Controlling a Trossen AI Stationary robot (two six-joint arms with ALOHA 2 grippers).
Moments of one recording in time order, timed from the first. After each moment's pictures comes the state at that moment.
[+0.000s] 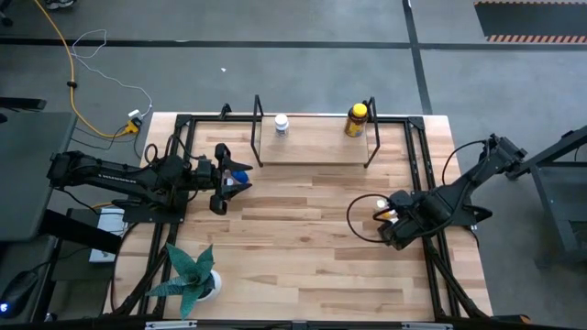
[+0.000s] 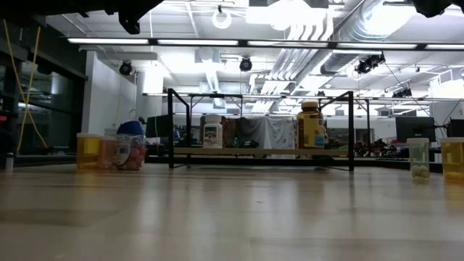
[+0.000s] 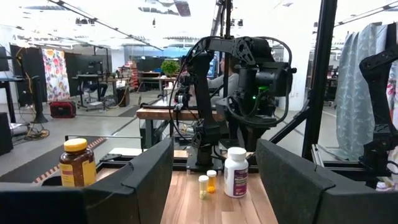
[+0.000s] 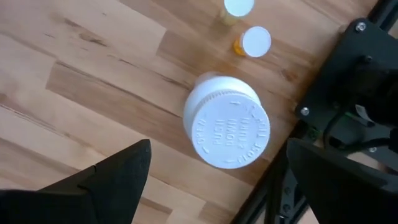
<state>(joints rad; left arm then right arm) 0.06 0.77 0.38 0.56 -0.09 0.00 0.63 1.26 1.13 -1.44 0.07 1.70</state>
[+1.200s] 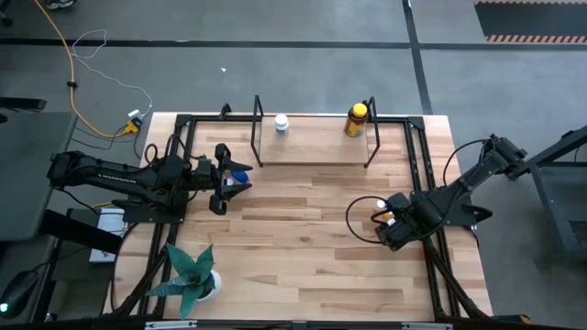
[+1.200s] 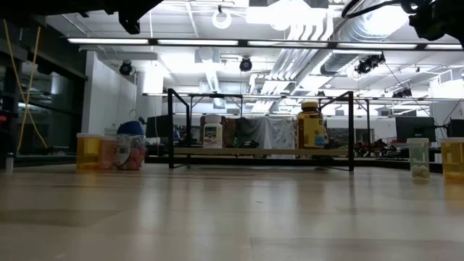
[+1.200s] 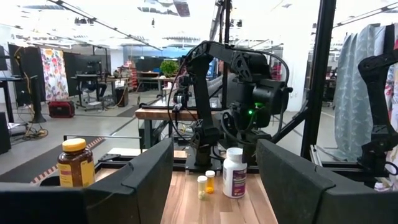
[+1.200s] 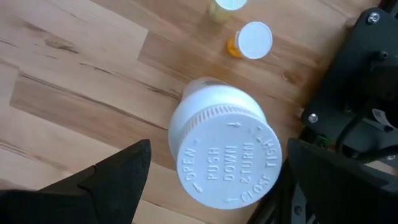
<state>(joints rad) 0.06 0.77 0.38 0.57 -0.08 0.00 0.61 1.26 0.99 -1.33 0.07 1.73</state>
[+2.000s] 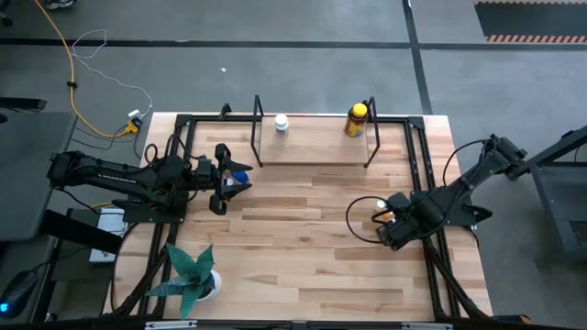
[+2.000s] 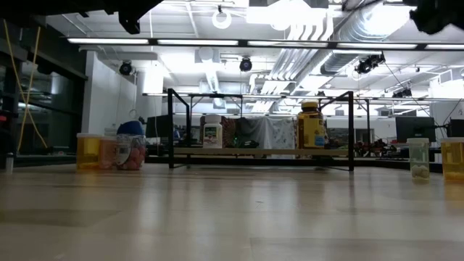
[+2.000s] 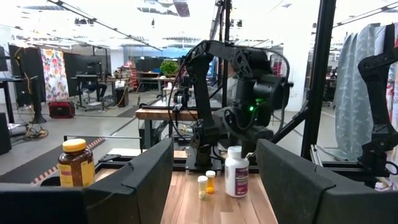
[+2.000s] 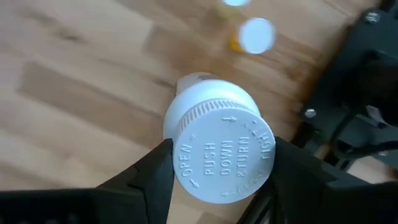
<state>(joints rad) 0.06 0.77 0.38 0.57 -0.08 0.00 0.61 1.26 1.04 -1.36 0.06 1.69</state>
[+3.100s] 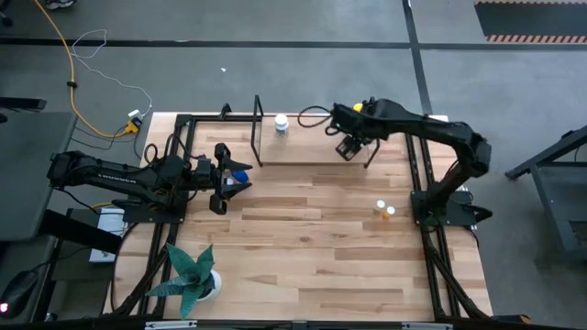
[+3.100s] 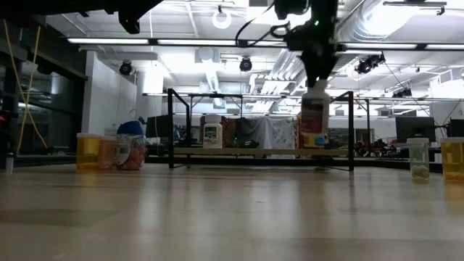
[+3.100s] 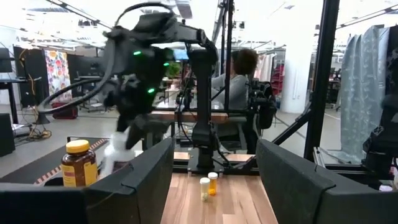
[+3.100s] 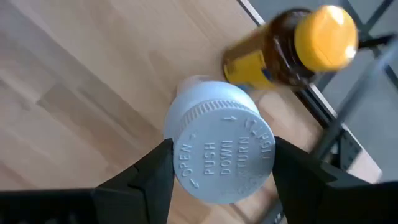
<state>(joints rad) 0.06 0.77 0.38 0.57 -0.09 0.00 -0.38 1.62 1.57 -1.32 0.37 0.36</state>
